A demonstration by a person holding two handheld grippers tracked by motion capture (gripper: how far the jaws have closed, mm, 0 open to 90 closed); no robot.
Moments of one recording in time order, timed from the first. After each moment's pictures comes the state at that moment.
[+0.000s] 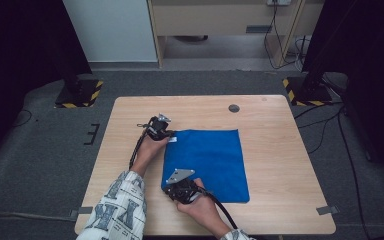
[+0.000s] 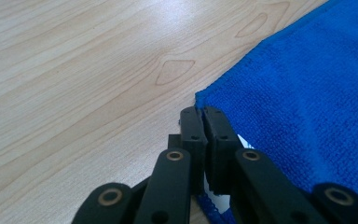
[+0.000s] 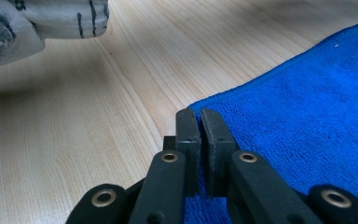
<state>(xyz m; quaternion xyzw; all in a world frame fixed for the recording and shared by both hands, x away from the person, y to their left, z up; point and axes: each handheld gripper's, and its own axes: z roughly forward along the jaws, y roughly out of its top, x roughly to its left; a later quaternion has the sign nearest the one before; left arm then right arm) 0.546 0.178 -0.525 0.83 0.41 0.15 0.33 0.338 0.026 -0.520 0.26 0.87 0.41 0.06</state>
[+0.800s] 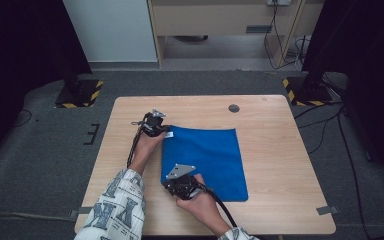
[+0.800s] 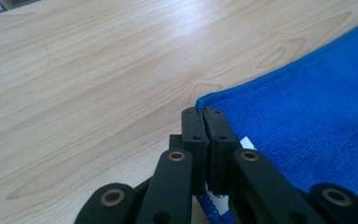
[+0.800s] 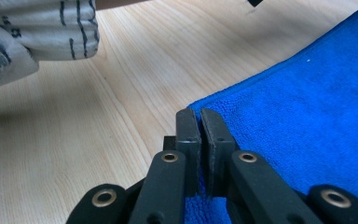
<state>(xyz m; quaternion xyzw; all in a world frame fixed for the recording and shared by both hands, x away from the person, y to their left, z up) 0.547 0.192 -0.507 0.81 0.44 0.18 0.35 0.343 0.026 -0.503 0.26 0.86 0.43 0.08</state>
